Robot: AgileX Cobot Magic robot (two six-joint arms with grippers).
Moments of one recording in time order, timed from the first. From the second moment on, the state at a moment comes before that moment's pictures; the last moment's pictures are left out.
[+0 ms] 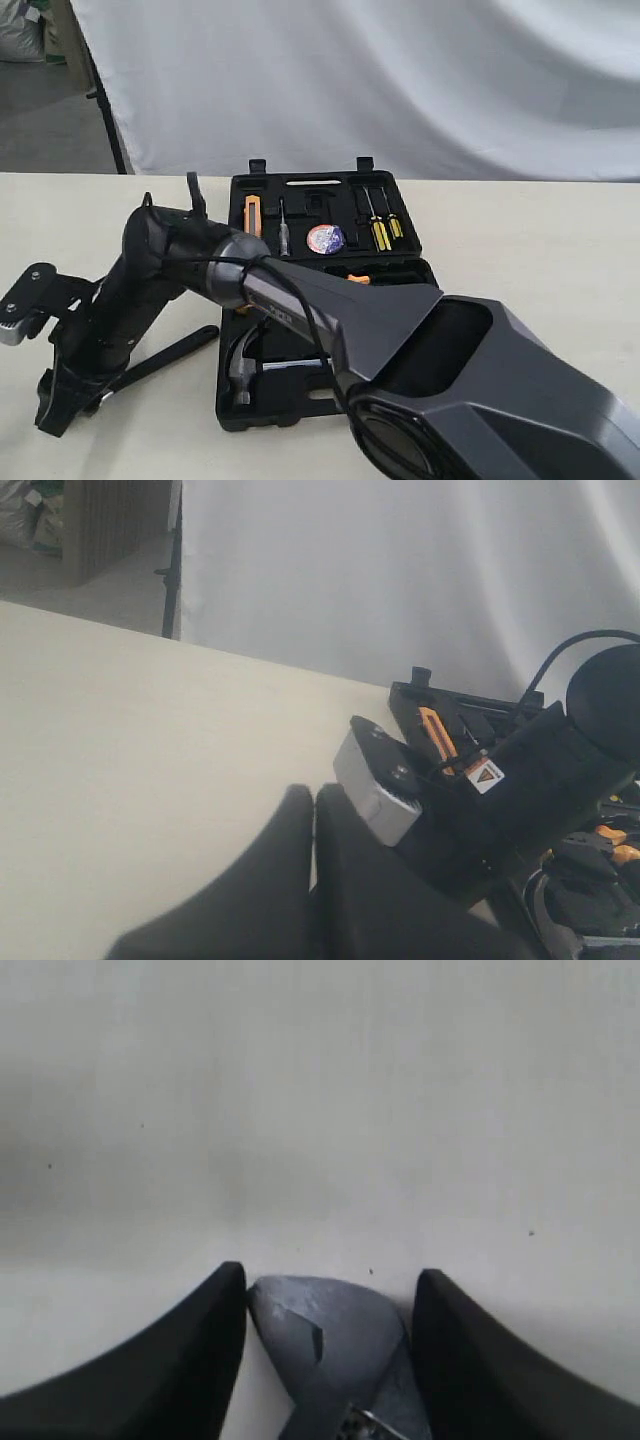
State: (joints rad) left arm 0.13 0.00 -0.01 0.02 0.10 -0.31; right arm 1.04 2.71 -2.43 0.61 1.05 -0.88
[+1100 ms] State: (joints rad) left arm 0.13 0.00 -0.01 0.02 0.10 -0.31; right arm 1.10 2.60 -2.43 0.27 1.02 -0.51
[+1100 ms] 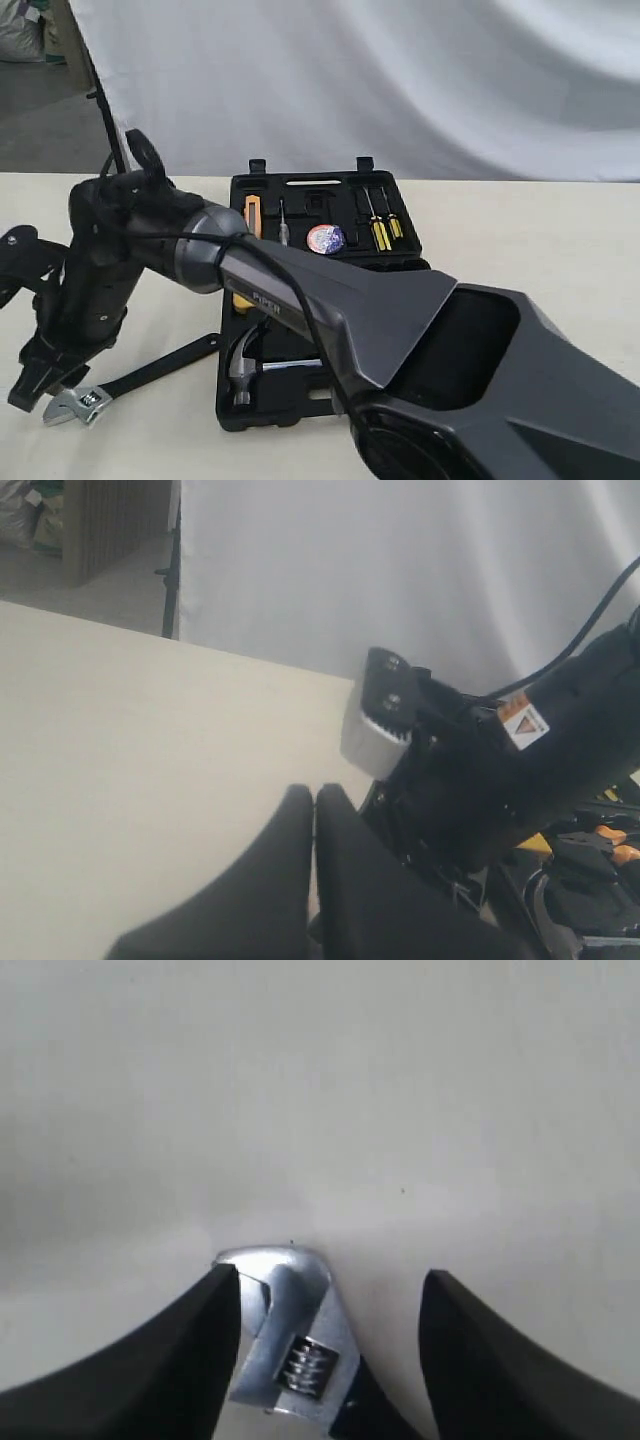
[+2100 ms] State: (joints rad) left arm 0.13 0.00 -0.01 0.02 0.10 -0.31; right arm 1.11 2.67 -2.44 0.27 1.04 -0.53
